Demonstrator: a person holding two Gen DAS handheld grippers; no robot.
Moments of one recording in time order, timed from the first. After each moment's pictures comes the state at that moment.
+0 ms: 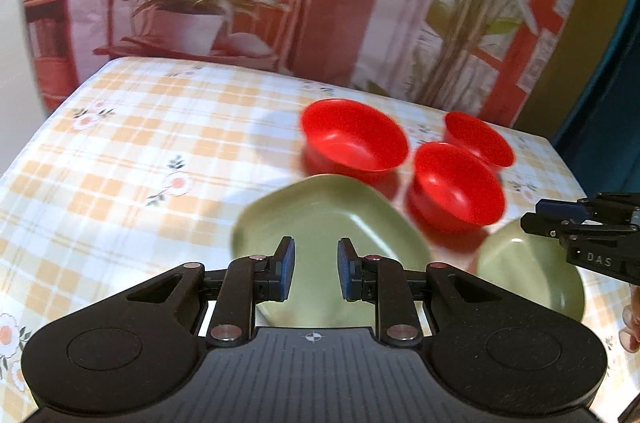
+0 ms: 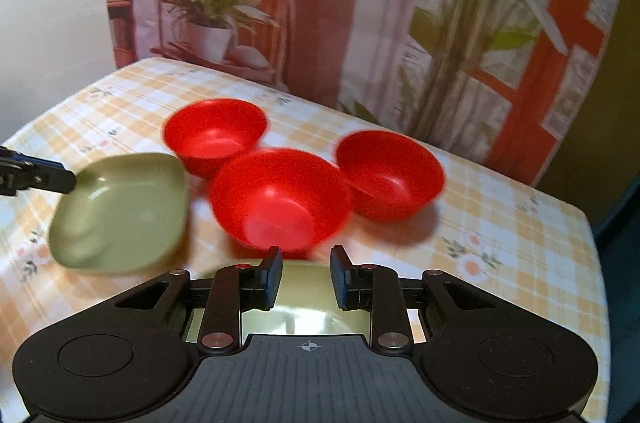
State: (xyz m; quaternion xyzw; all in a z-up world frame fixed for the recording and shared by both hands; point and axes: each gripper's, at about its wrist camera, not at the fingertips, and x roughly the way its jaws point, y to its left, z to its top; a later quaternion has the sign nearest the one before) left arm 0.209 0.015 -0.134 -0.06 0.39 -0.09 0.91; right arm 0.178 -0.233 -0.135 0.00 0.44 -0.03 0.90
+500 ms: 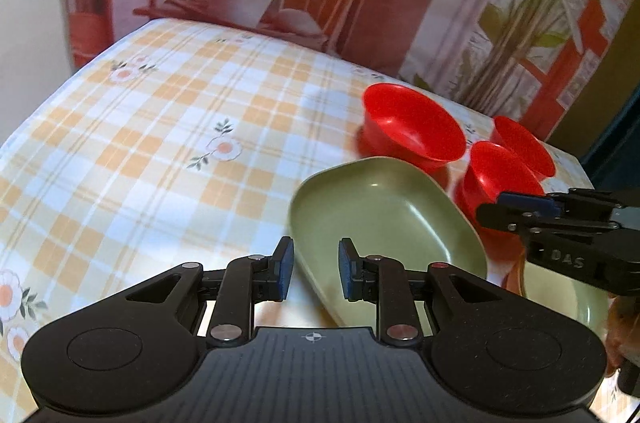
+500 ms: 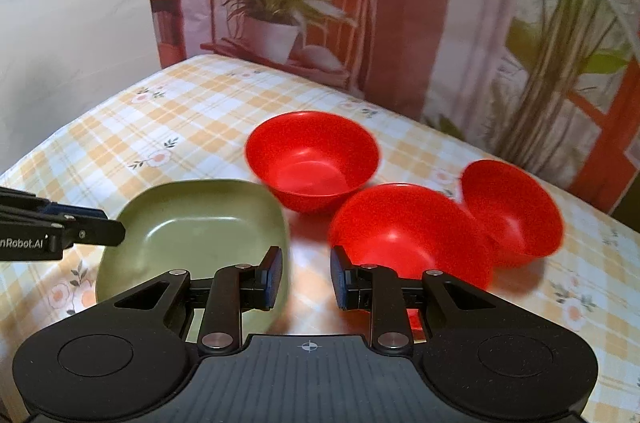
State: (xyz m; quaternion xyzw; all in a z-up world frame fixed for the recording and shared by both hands) left arm 0.215 0.043 -0.157 -0.10 0.41 -0.05 0.90; right arm 0.239 -0.169 -0.162 0.01 0.45 0.03 0.89
